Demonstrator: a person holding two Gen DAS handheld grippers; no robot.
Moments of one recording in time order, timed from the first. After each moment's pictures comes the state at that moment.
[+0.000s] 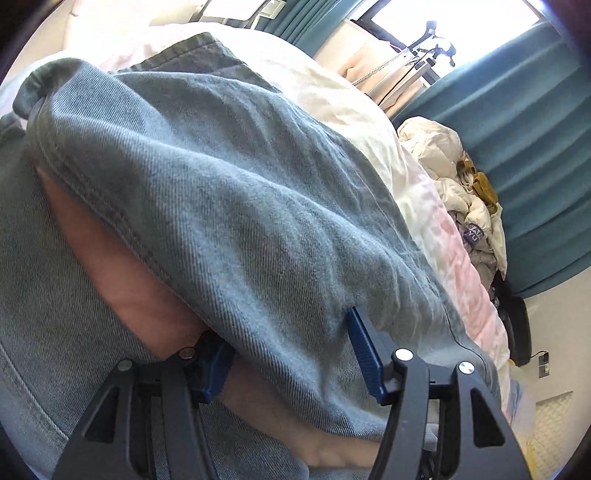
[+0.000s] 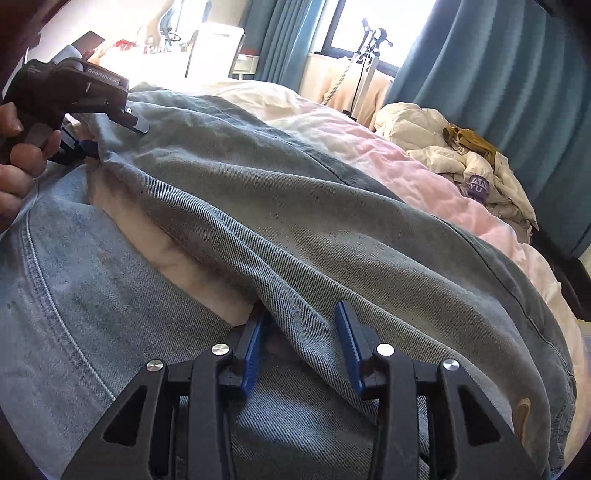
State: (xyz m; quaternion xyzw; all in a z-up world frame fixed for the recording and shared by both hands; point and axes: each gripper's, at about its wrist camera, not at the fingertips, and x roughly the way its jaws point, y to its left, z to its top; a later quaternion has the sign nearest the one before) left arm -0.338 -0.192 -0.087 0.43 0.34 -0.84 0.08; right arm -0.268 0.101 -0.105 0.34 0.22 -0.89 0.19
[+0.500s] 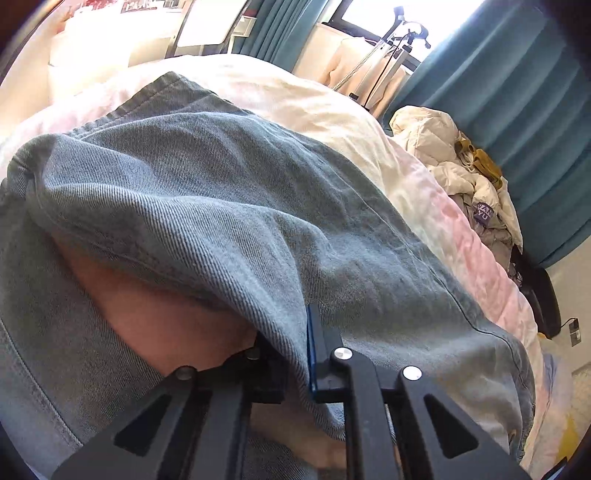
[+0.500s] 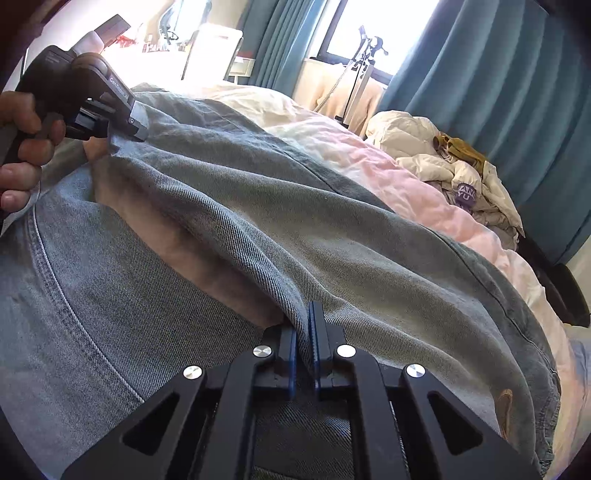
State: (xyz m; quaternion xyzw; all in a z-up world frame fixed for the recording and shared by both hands) left arm -0.337 -0.185 -0.068 0.42 0.26 -0.87 0.08; right arm -0.255 0.102 -0.089 0.33 0.23 -0.90 0.18
